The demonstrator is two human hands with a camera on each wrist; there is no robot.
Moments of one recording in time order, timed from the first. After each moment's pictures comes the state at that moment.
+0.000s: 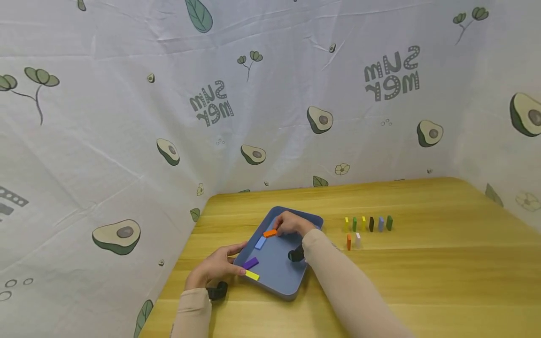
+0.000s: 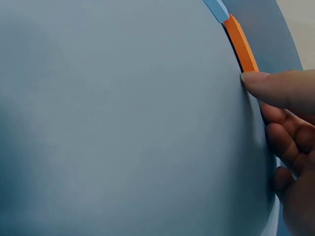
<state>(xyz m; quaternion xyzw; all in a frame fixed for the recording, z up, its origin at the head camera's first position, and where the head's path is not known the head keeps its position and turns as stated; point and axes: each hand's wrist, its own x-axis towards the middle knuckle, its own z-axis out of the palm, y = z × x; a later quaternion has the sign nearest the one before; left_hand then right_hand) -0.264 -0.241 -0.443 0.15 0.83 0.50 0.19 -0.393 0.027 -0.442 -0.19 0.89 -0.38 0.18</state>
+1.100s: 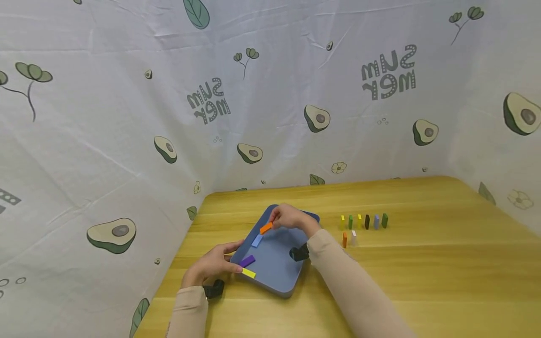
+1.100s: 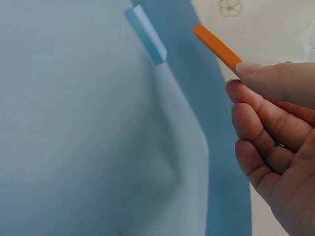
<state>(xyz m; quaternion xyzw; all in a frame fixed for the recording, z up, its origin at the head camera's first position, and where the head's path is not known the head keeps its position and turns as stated) -0.265 -0.242 -0.442 0.14 0.85 0.48 0.18 -0.370 0.034 -0.408 -0.24 0.87 -0.41 0.15</state>
